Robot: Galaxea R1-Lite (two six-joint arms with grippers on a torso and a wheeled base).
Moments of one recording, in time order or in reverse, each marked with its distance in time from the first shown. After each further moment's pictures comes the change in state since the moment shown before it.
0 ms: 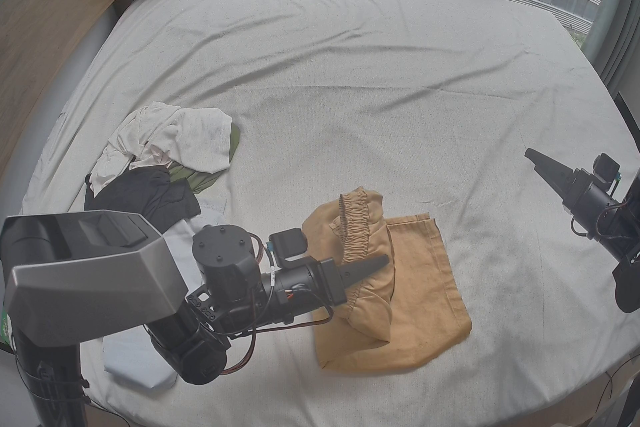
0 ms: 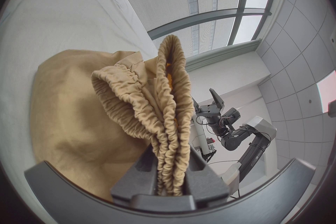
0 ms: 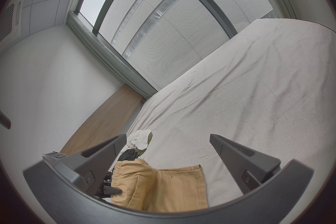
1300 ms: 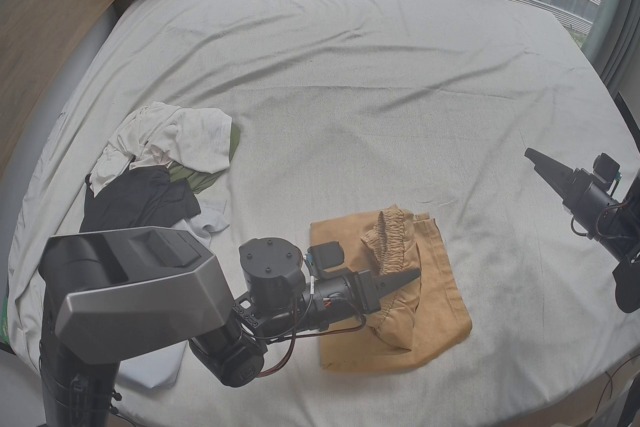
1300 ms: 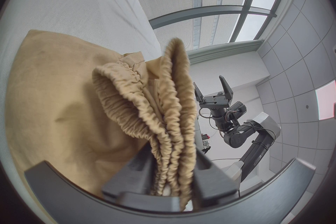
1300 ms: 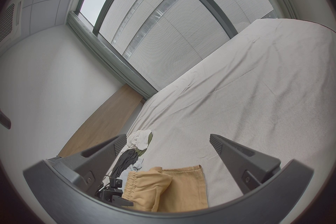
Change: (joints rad) left arm -0.056 0.120 -0.143 0.044 0.001 -0.032; right arm 0.001 -0.002 0.000 -0.002 0.000 0.000
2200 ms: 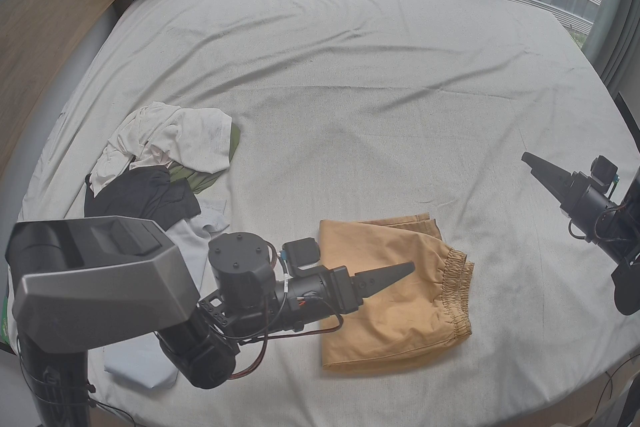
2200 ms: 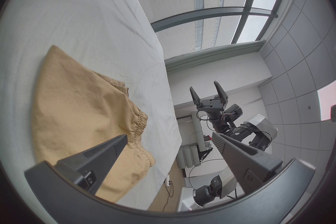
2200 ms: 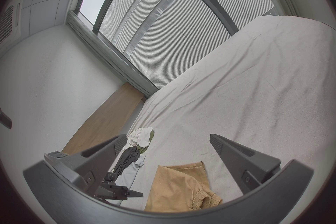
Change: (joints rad) left arm 0.054 -0.132 0.166 -0.010 0.004 0.041; right arm 0.016 0.002 0.015 0.006 0.008 0.000
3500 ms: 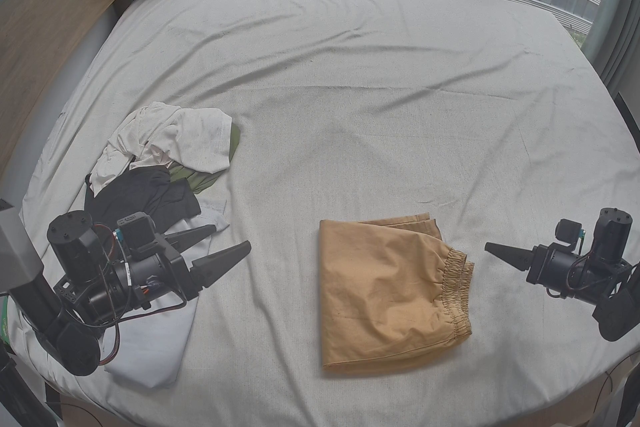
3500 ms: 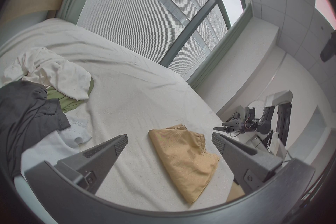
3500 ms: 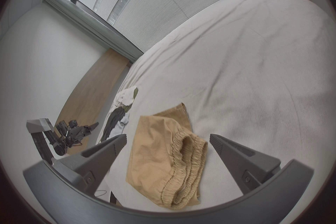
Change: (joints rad) left arm 0.430 -0.342 0.421 -0.035 -0.055 0.594; right arm 0.057 0.149 0.161 0.132 -0.001 -0.220
